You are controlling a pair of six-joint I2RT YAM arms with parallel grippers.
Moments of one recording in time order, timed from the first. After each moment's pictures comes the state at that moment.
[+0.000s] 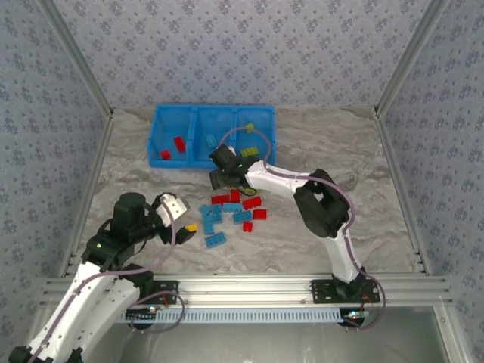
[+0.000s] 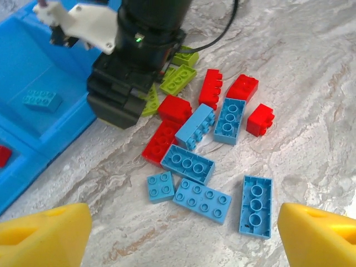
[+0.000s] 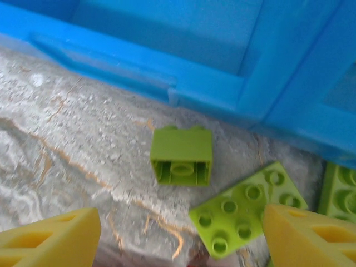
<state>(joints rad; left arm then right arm) -0.43 0.53 0.61 -0.69 0.38 0.47 0.83 2.12 1.61 -0.48 0.21 0.46</state>
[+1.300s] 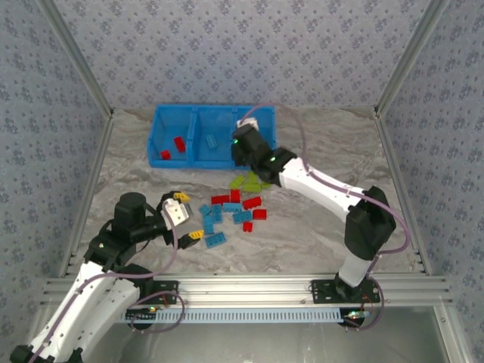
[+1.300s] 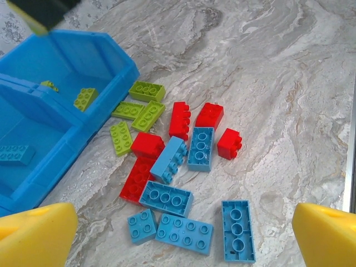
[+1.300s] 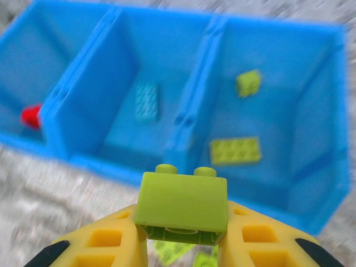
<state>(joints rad) -0.43 0.52 0.58 -0.60 0.53 0.54 0.75 1.73 1.48 -0.39 0.36 0.38</state>
